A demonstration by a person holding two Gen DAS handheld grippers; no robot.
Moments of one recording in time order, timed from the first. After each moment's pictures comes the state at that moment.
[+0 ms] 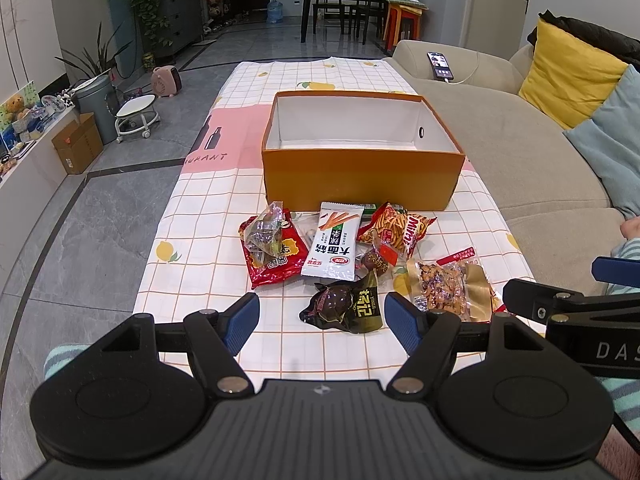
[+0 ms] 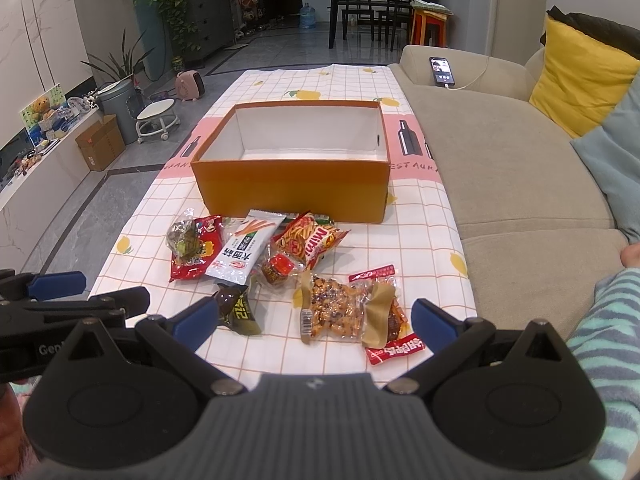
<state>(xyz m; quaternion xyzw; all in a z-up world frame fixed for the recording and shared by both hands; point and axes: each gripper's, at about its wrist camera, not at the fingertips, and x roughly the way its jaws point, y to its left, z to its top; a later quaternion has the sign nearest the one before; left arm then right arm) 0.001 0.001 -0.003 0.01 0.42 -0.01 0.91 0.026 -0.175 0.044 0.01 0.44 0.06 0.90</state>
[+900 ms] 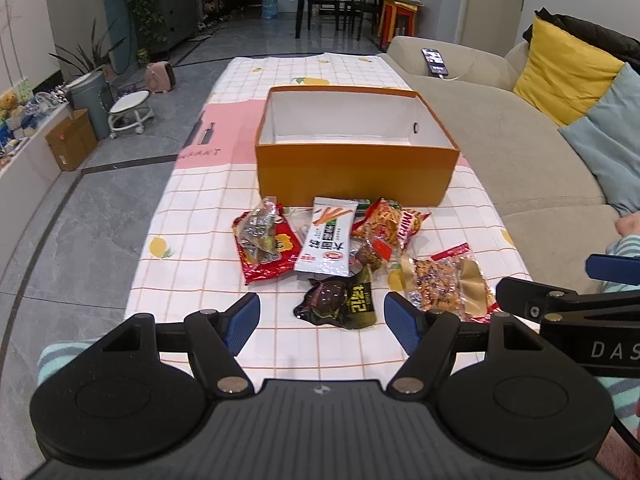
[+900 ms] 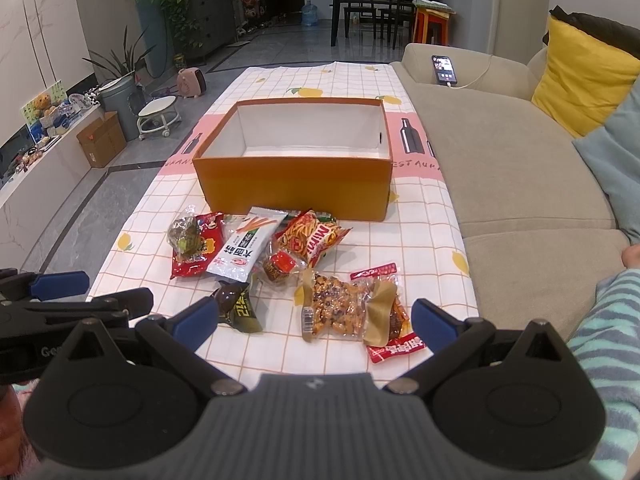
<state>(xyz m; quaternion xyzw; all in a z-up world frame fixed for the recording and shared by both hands) -0.001 0.002 -0.007 0.00 0.42 -0.02 0.91 0.026 -0.173 0.041 0.01 0.44 0.06 0.89</state>
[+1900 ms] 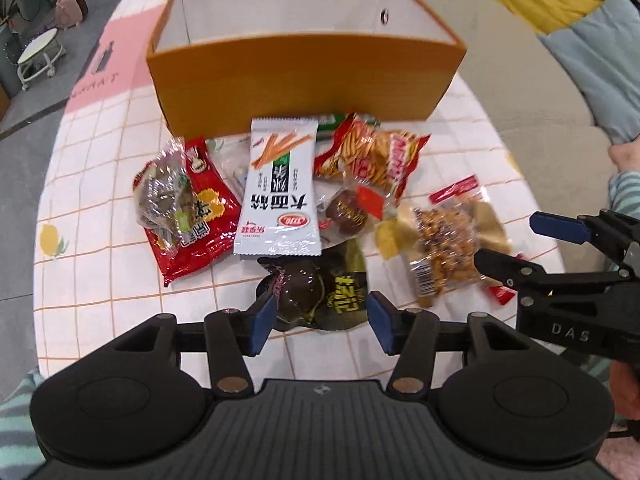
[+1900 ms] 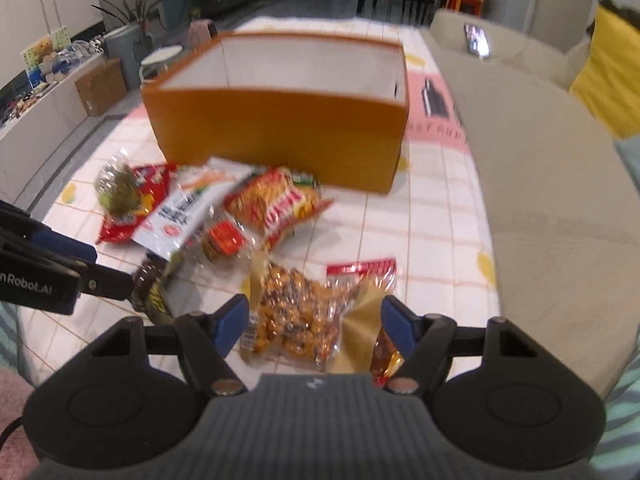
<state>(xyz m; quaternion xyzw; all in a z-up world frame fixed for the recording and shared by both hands) 0.124 0.002 -0.108 0.01 0.57 -0.12 0.81 0.117 -0.196 -0.076 -0.03 0.50 0.09 0.86</state>
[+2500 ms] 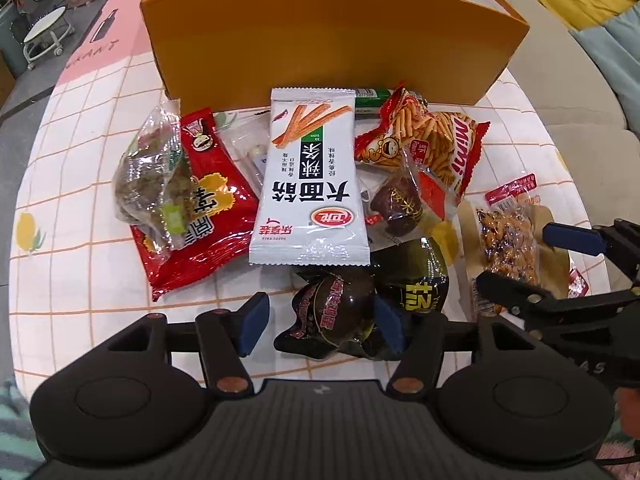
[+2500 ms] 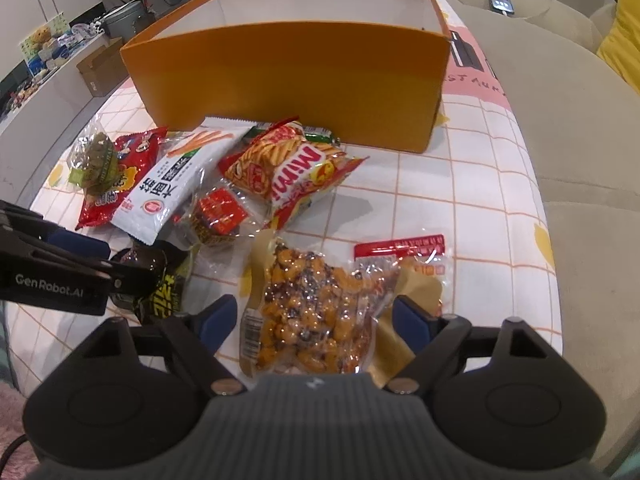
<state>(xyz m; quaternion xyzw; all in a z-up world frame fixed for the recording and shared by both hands) 0.155 0.011 -0.155 0.00 0.59 -0.10 0.80 0.145 -0.179 -0.124 -0.03 0.53 0.11 0.84</state>
